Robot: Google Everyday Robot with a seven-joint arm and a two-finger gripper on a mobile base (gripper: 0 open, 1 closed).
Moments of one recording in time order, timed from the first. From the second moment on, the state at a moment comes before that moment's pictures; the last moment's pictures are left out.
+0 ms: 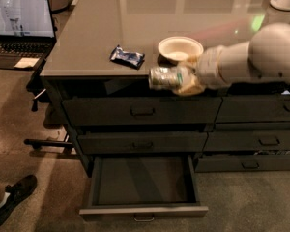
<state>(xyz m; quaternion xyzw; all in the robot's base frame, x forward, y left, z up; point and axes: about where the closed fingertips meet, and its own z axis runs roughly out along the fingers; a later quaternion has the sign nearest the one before) 0.609 -0.128 0.855 -0.62 0.65 0.00 0.45</state>
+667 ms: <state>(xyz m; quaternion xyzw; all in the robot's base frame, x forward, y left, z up) 0.635 -0.044 0.923 -0.60 0.63 0.00 0.50</state>
